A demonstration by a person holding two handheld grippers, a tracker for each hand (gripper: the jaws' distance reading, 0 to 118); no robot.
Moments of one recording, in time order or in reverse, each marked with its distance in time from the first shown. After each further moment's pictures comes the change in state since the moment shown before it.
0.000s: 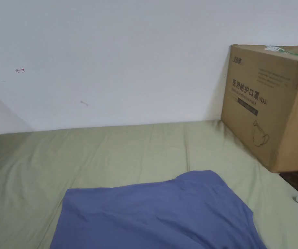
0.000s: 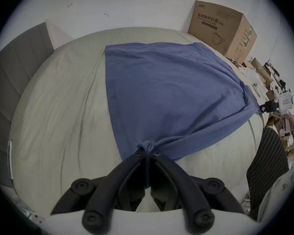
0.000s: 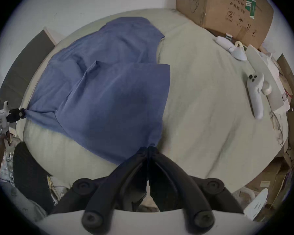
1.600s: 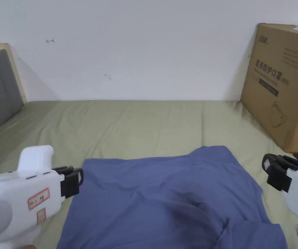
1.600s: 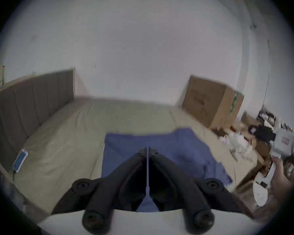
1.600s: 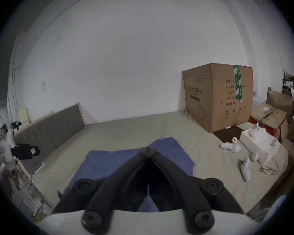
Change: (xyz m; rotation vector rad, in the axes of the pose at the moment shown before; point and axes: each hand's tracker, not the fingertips) left arm 0.072 0.066 0.163 0.358 -0.004 0.181; right arm -0.145 0.026 0.176 0.868 0.071 -0.021
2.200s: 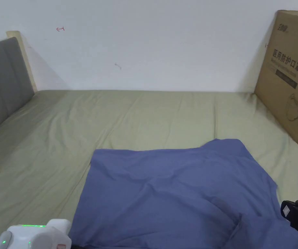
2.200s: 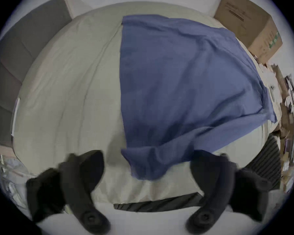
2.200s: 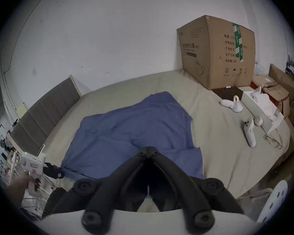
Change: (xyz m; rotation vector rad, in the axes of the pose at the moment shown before) left arm -0.088 -0.143 -0.123 -0.577 0.187 0.071; right arm 0.035 -0.057 -0.020 -0.312 -0.008 -0.088
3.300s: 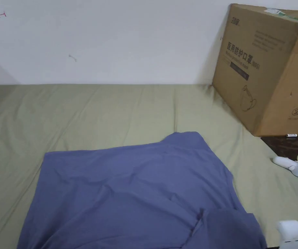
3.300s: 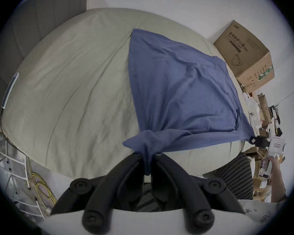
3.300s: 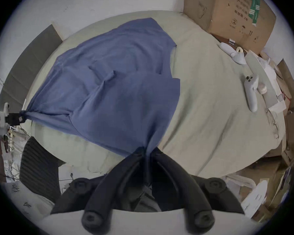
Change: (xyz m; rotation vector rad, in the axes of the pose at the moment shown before) left arm 0.007 -0.011 0.075 0.096 -0.159 0.119; right arm 0.088 -0.050 -0.037 -0.524 -0.082 0.104
